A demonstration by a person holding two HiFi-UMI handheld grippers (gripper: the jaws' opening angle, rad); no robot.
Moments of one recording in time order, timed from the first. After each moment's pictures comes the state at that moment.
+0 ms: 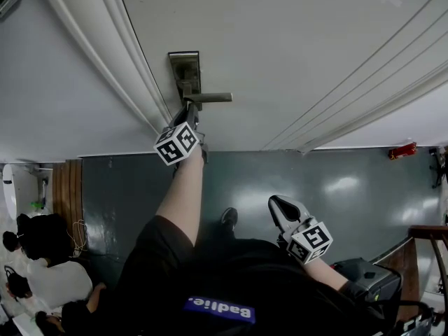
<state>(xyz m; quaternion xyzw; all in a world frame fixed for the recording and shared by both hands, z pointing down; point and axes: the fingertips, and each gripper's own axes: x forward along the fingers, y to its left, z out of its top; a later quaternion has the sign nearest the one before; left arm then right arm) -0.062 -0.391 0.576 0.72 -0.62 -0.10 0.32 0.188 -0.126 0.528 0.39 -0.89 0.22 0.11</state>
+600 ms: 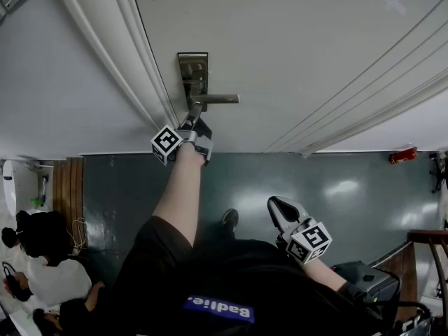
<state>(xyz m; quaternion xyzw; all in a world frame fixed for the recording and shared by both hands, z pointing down) -0.056 -0.393 0.582 0.62 -0.39 -0.41 0.54 0.173 -0.126 0.529 0.39 -0.88 0.24 0.11</state>
